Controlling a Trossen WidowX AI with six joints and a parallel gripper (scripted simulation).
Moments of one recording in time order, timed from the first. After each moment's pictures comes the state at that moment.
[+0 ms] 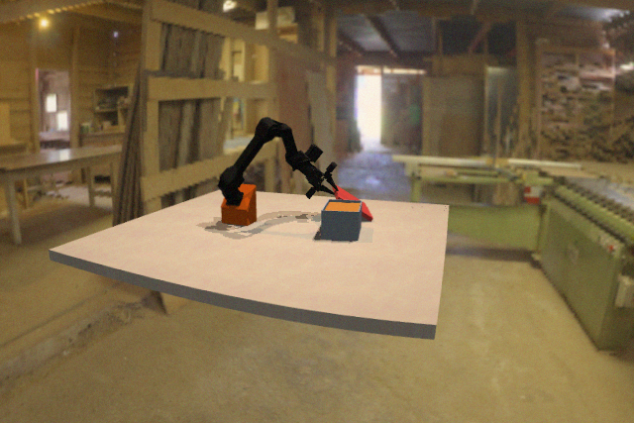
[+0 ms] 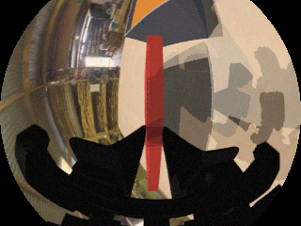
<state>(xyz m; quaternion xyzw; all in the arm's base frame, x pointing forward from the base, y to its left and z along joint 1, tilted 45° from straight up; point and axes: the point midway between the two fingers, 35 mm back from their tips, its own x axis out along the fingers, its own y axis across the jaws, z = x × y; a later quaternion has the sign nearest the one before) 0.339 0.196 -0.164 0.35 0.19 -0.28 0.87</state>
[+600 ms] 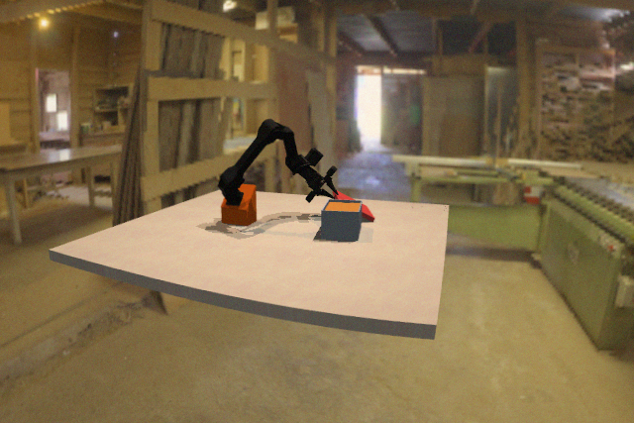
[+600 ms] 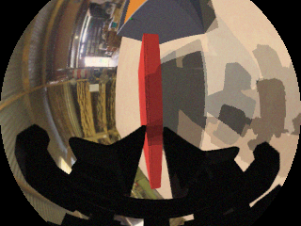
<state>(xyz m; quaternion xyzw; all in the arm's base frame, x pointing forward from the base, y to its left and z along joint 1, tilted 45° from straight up) 0.339 0.184 -0.176 0.35 0.19 -0.28 0.87</state>
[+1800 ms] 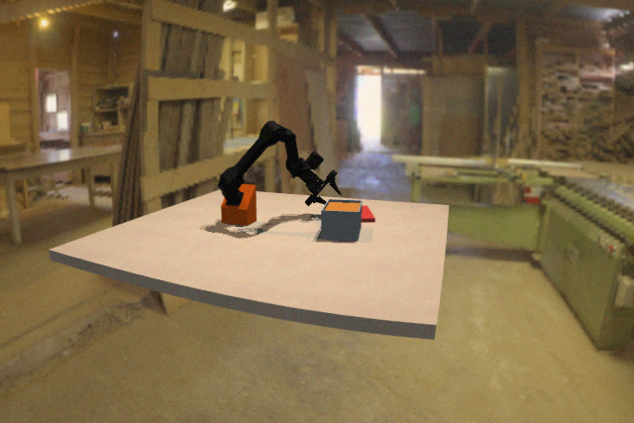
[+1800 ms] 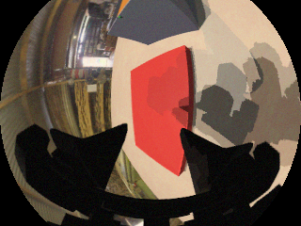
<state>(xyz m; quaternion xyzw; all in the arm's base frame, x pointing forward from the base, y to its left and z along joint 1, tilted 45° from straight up) 0.338 0.170 -0.186 0.34 0.19 -0.29 0.87</state>
